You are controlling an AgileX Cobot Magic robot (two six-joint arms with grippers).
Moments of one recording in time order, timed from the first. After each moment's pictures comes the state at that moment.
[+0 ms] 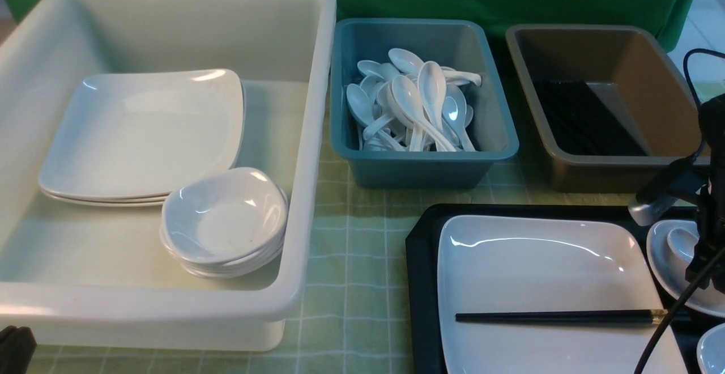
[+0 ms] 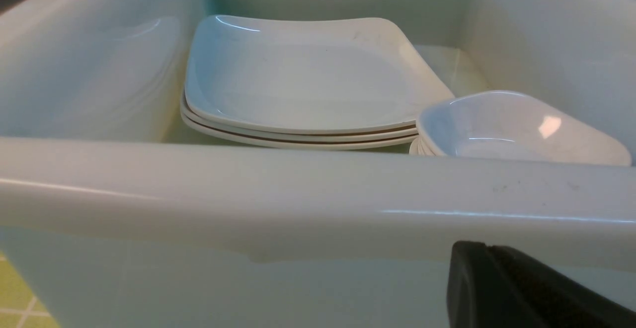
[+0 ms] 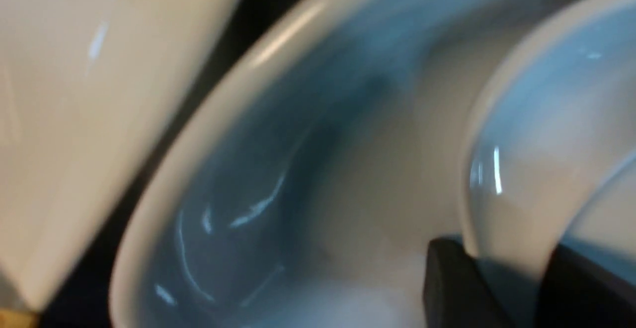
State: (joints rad) right arm 0.02 1.93 -1.22 -0.38 1.03 -0.34; left arm -0.02 0.00 0.01 -0.02 0.22 -0.02
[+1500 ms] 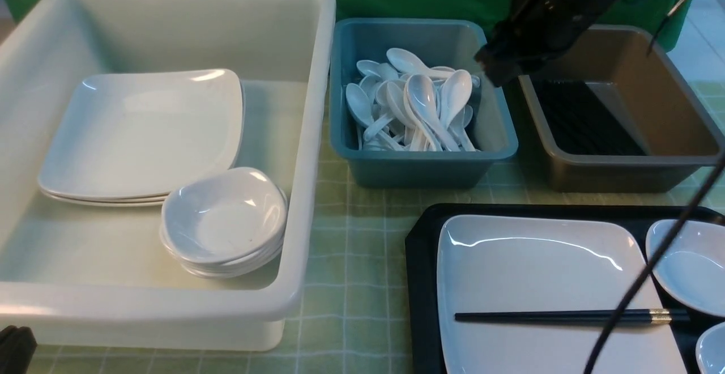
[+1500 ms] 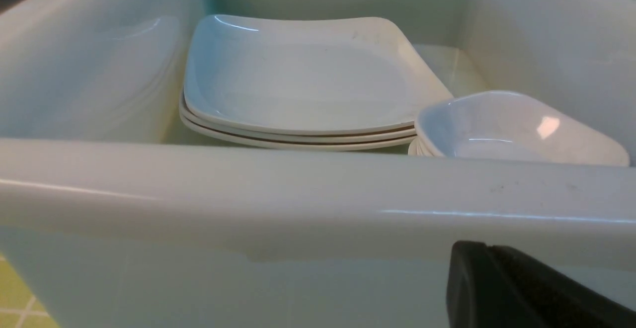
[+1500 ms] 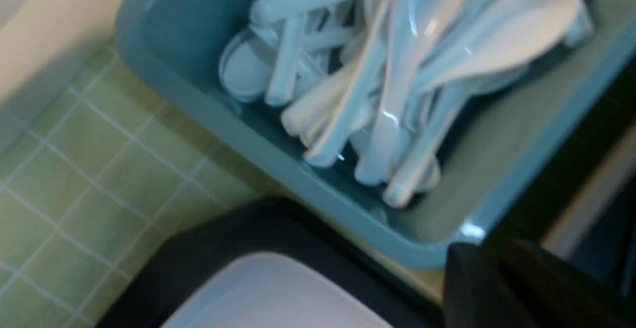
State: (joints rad) right arm 0.37 1.90 -1.96 0.10 1.17 -0.25; left arm -0.02 0.00 0.01 -0.02 0.22 -0.02
